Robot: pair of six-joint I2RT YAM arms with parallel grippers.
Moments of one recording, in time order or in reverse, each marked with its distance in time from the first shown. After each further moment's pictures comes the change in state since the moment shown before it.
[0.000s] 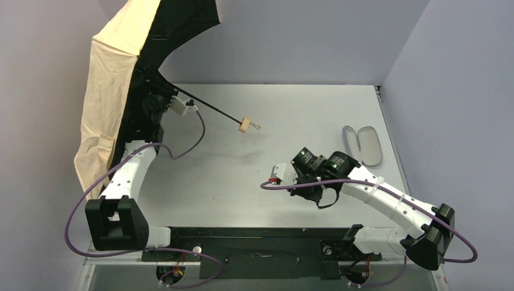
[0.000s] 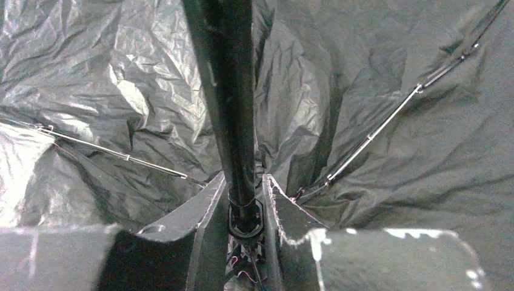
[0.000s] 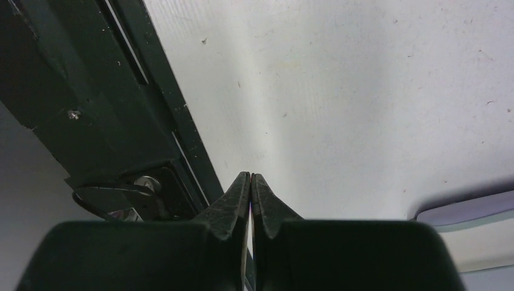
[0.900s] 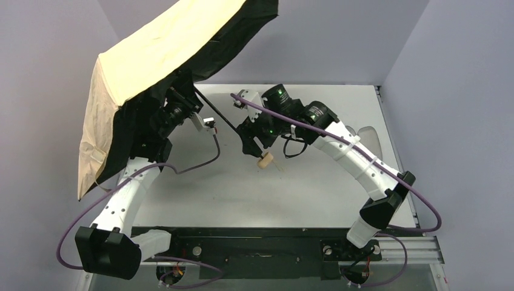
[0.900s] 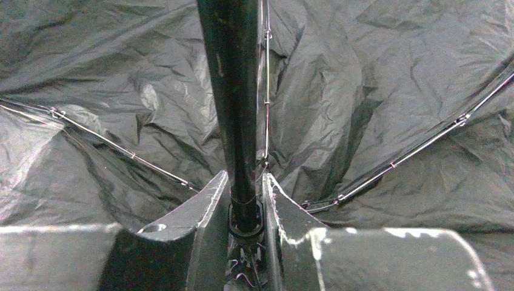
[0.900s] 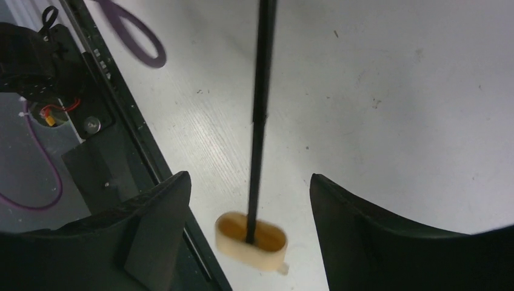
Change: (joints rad) left arm -0.172 -0.190 -0.064 -0.030 0.309 -0.025; right arm -0.035 0.443 0.817 0.161 -0.180 0.370
